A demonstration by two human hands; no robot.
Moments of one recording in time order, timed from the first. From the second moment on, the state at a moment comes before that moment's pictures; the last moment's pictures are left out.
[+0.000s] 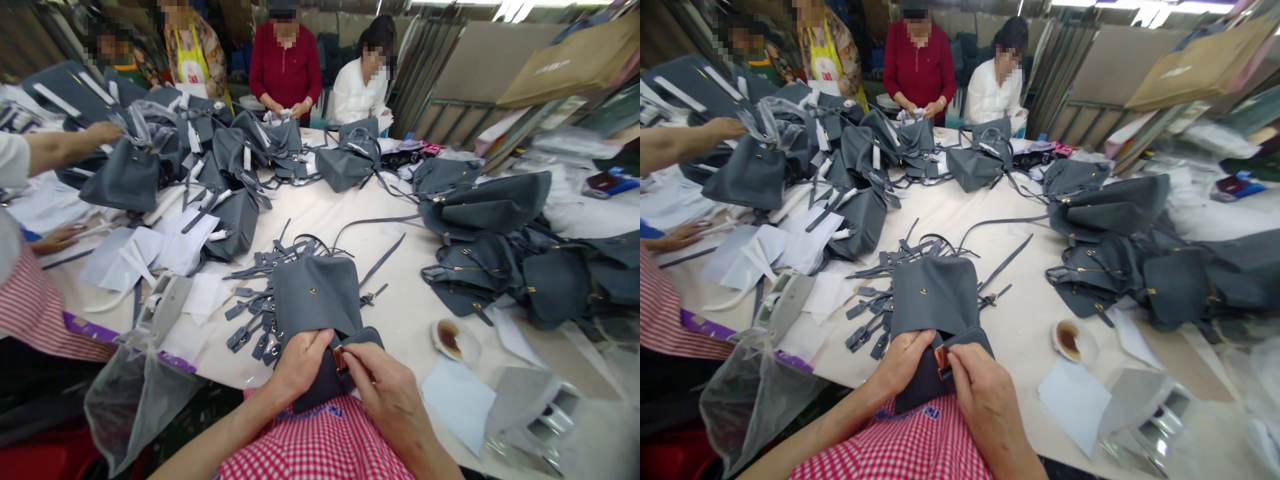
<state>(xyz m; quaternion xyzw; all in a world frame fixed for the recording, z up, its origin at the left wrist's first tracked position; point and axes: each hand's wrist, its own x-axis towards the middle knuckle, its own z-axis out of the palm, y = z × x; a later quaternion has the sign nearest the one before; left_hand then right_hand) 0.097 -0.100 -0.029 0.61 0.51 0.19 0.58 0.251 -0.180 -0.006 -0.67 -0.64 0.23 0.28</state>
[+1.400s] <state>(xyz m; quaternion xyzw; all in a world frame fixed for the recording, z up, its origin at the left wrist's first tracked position) 0.107 -0.078 -0.024 0.45 0.46 0.21 0.74 0.311 -0.301 -0.109 -0.86 -0.48 0.17 -0.02</state>
